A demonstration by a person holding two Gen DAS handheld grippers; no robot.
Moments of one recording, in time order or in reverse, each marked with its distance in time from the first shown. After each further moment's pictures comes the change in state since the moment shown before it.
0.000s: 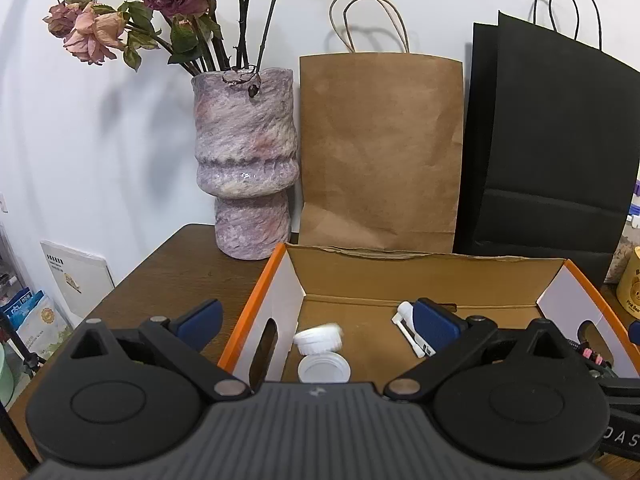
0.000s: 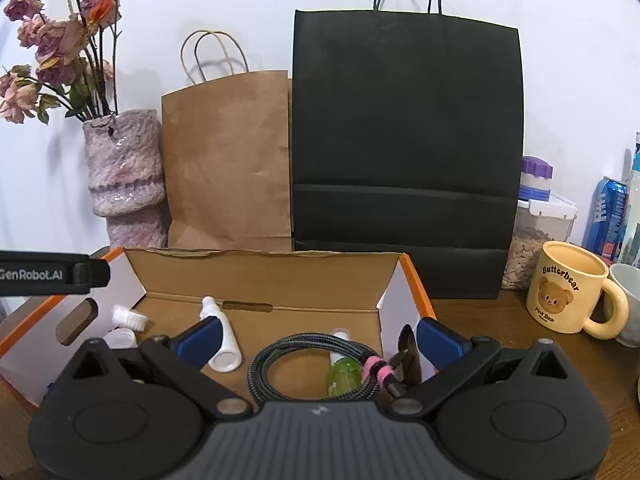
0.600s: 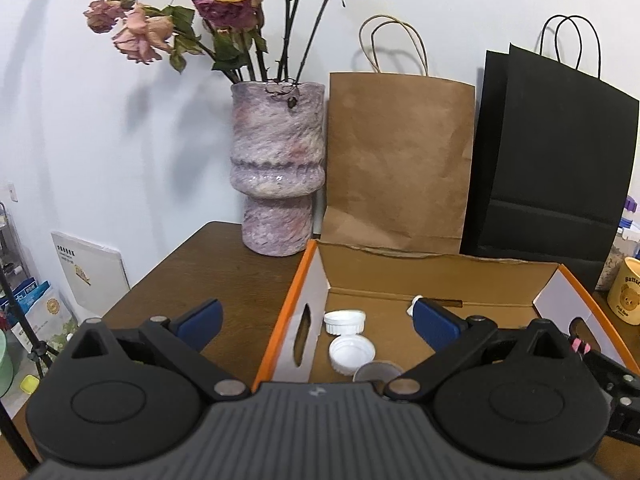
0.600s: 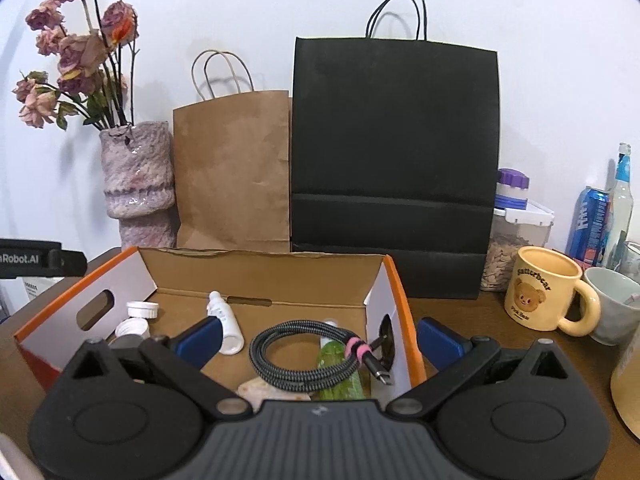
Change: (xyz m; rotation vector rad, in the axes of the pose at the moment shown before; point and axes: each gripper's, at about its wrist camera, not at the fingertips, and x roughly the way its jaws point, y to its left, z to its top) left arm -0.041 0.033 -0.011 -0.042 -0.024 0.002; right arm -0.048 -0.008 -0.009 -0.018 -0.034 -0.001
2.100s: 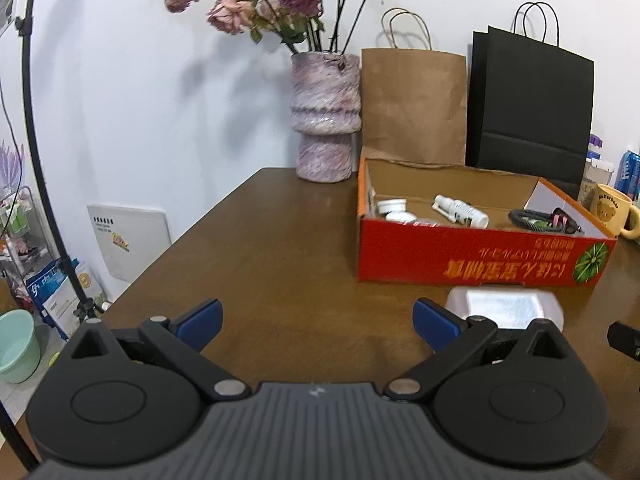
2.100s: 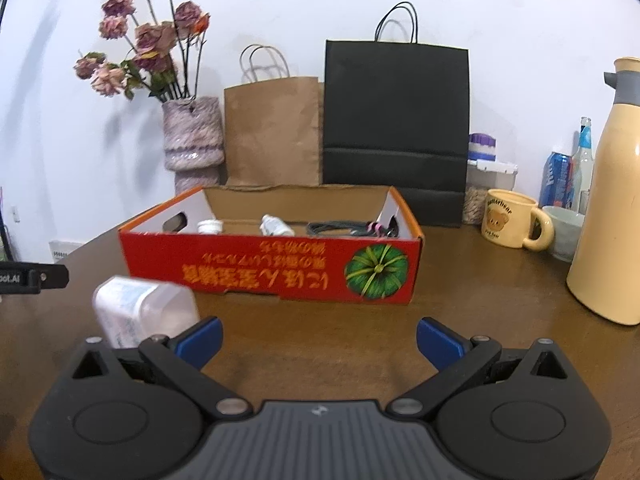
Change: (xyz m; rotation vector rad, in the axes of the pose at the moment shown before) left arm -0.129 0.075 -0.108 0.034 0.035 0.007; right arm -0.141 0.030 -0.092 -0.004 0.042 0.021
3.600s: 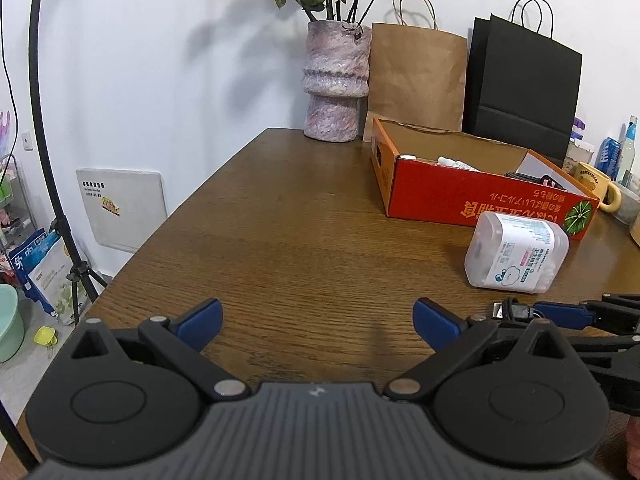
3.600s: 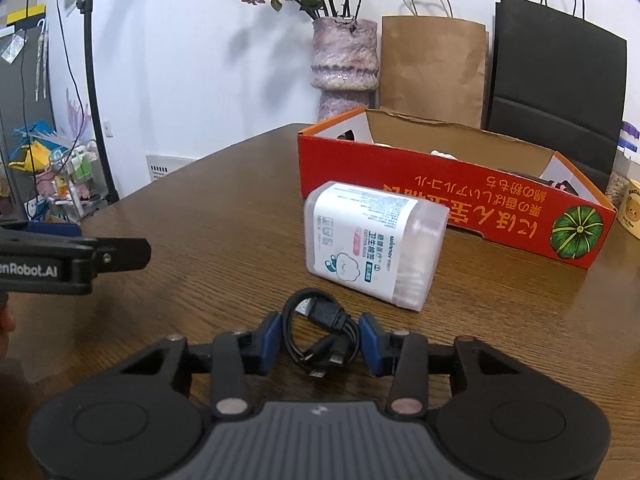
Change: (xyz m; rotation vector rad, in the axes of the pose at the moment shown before) left arm -0.022 0.065 -0.039 -0.017 0.074 -0.095; right arm 0.007 0.123 -0.023 -0.164 0.193 0.270
